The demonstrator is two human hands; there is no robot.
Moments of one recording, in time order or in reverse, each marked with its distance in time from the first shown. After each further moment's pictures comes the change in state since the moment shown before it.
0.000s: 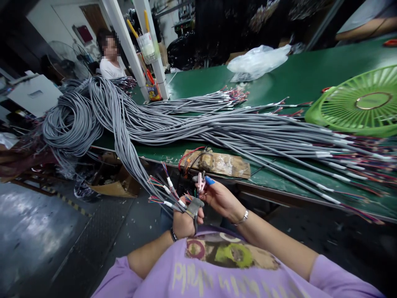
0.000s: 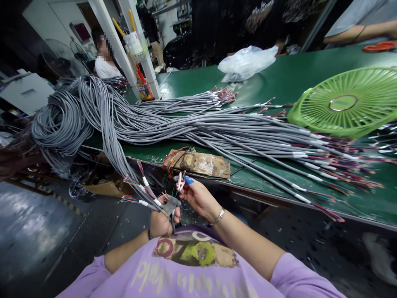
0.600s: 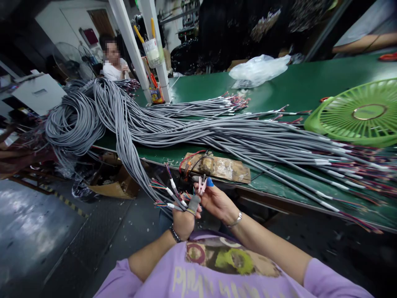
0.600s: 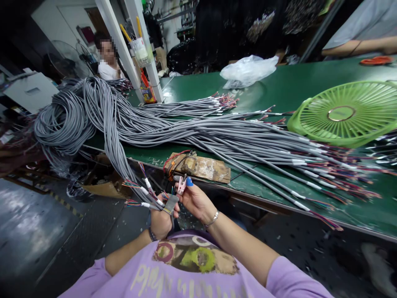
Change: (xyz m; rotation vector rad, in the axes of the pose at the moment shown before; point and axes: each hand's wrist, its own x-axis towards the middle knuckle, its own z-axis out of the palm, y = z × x) left_hand 0.009 0.007 0.008 0.108 0.074 0.167; right_hand 0.006 0.004 0.002 0.068 -0.219 0.097
